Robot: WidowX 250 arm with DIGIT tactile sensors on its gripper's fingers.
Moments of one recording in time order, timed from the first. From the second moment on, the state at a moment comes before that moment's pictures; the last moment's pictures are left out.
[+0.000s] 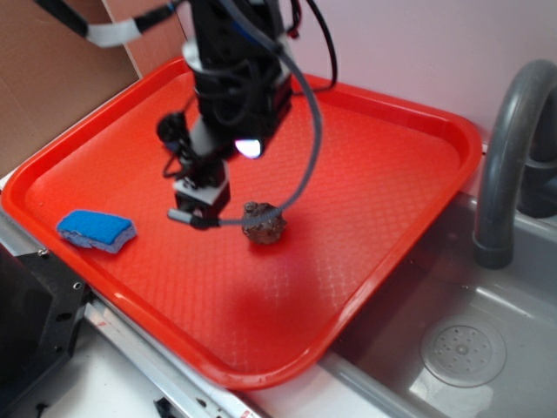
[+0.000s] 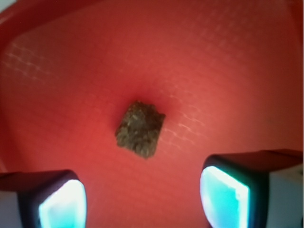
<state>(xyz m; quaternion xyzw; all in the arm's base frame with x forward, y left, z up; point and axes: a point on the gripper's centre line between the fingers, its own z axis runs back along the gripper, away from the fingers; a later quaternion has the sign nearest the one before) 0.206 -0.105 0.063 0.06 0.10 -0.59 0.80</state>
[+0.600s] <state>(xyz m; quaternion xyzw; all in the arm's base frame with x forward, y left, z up) 0.211 -0.122 0.018 0.06 0.08 -0.60 0.79</state>
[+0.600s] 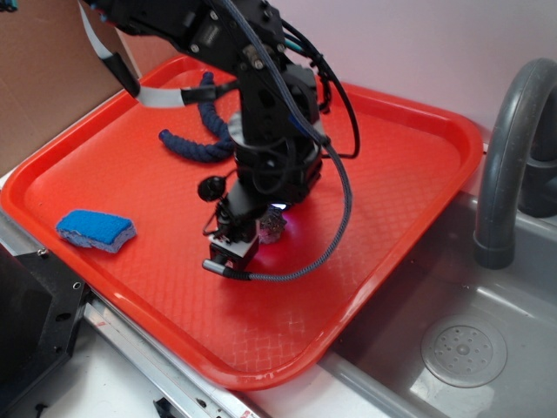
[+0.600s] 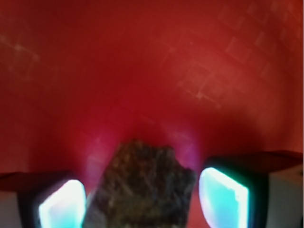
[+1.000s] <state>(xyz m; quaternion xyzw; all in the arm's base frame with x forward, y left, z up) 0.211 -0.127 0.018 0.03 0.03 -0.55 0.83</state>
